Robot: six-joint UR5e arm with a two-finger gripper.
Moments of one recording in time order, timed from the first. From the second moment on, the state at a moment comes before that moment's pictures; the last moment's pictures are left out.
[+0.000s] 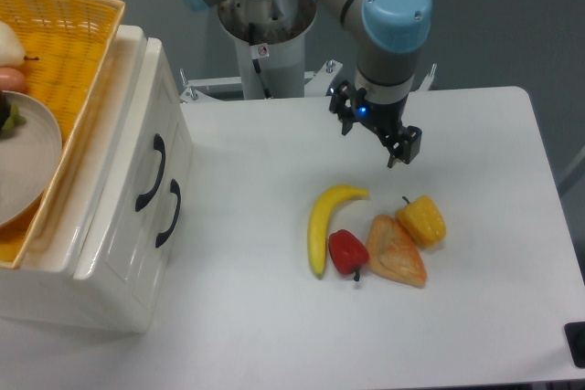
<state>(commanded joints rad) 2.59 -1.72 -1.66 -1.31 1.50 1.11</state>
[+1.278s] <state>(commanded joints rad) 2.43 -1.80 -1.62 -1.36 1.45 0.65</state>
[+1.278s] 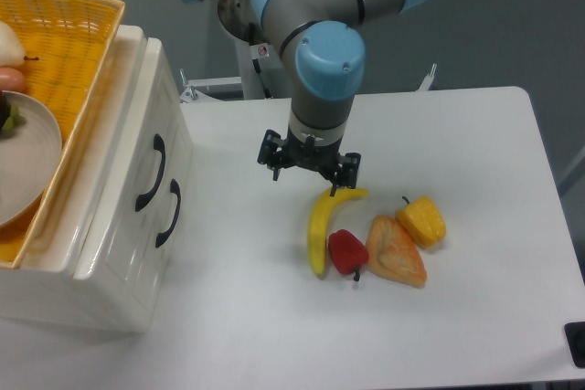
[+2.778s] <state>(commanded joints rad) 2.33 -1.81 -1.55 -1.52 1.19 0.35</state>
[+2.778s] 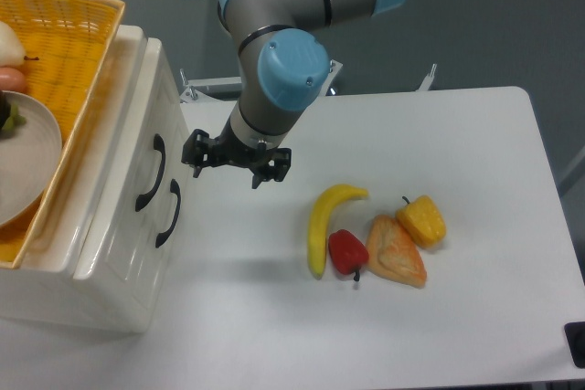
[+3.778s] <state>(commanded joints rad) 2.31 -1.80 -1.57 -1.54 1.14 0.35</state>
